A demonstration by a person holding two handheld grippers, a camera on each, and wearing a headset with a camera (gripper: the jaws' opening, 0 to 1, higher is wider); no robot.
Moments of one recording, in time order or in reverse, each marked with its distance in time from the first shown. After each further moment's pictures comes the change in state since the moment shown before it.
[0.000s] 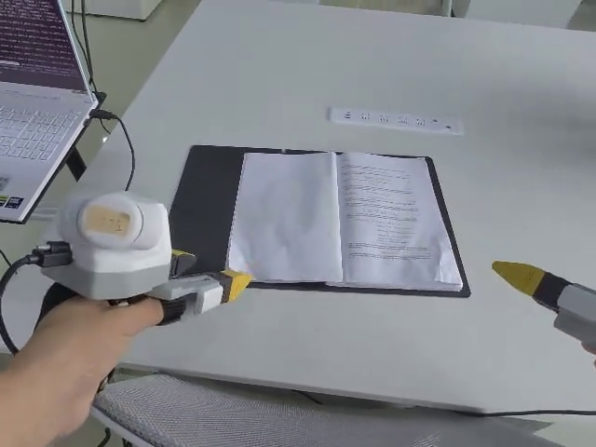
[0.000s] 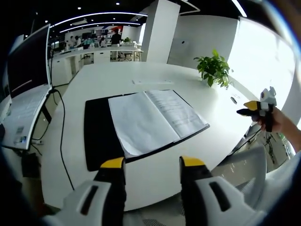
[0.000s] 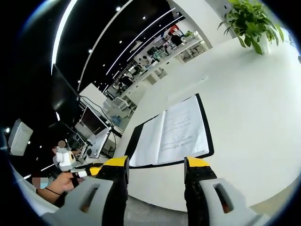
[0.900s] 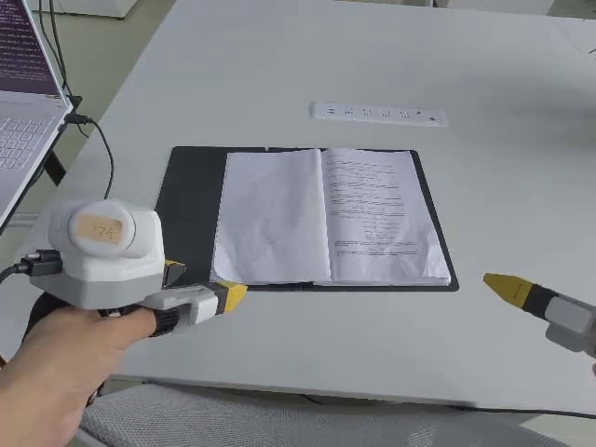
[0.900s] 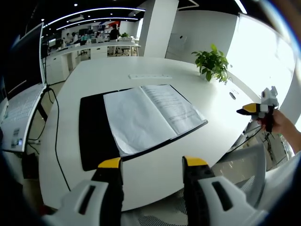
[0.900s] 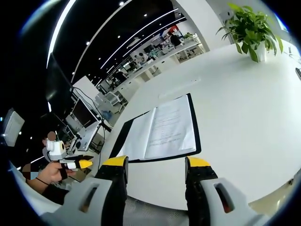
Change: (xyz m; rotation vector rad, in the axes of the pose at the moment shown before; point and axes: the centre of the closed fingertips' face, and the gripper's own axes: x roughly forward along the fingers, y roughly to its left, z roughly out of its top) left arm 0.016 -0.012 -0.001 0.019 0.050 -0.015; right arm -0.001 -0.021 -0.008 -0.075 0.023 -0.087
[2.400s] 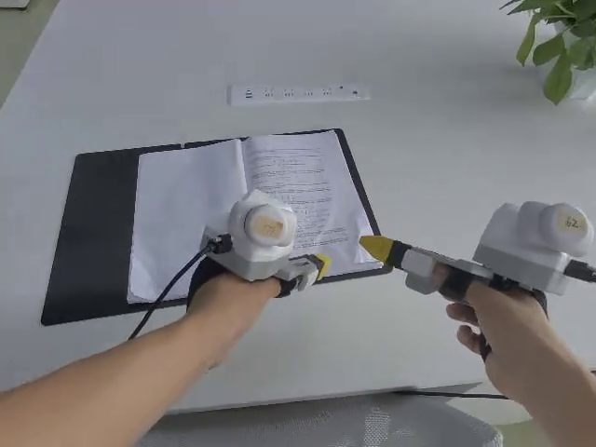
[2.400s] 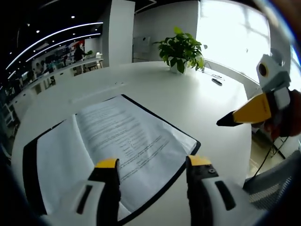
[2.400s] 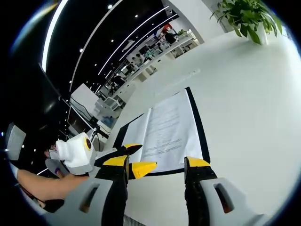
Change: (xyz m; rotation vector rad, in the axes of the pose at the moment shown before) left arm 0.213 -0.143 0.047 0.288 -0.085 -0.170; right arm 0.076 -0.024 0.002 0.099 -0.012 0.025
